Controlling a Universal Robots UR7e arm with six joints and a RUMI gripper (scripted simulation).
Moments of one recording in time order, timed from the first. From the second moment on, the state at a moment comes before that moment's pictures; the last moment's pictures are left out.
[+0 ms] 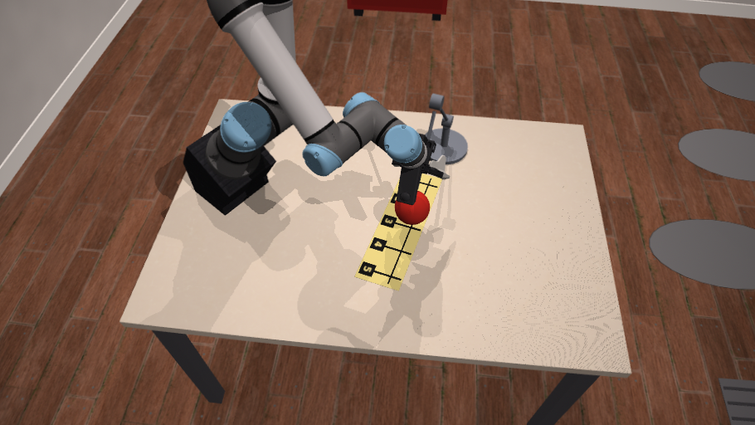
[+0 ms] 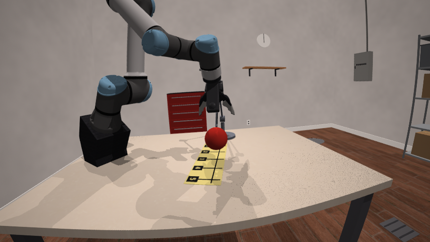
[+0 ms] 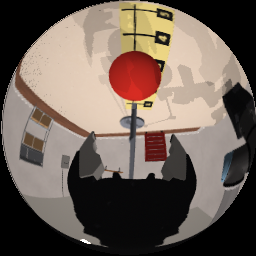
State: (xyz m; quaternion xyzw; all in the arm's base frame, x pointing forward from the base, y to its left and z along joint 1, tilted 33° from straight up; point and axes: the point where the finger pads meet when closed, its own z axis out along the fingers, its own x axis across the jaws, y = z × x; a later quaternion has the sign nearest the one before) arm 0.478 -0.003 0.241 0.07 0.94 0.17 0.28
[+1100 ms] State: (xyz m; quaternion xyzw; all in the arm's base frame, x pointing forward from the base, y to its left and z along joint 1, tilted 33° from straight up) arm 0.444 -0.020 0.290 0.07 0.94 0.17 0.28
